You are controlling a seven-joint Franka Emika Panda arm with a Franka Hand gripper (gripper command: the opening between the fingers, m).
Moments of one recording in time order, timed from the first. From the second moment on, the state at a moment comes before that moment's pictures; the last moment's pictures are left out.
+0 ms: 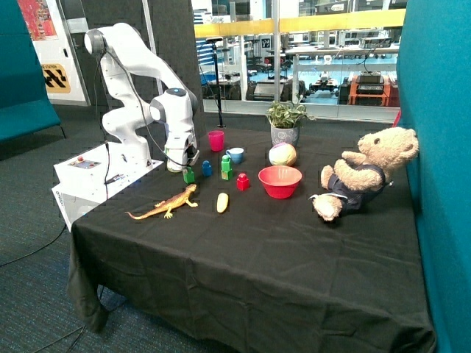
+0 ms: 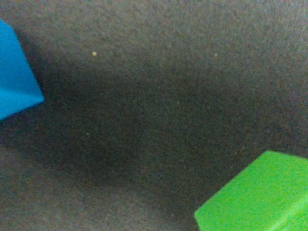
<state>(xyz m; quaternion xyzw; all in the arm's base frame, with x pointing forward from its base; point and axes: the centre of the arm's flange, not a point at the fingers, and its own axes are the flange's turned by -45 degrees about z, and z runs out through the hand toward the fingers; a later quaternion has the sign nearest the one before) 0.421 -0.164 0.332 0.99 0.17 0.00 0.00</state>
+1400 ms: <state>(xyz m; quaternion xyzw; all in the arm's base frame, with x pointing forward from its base) 0.452 -0.120 0.424 0.98 0.20 0.00 0.00</state>
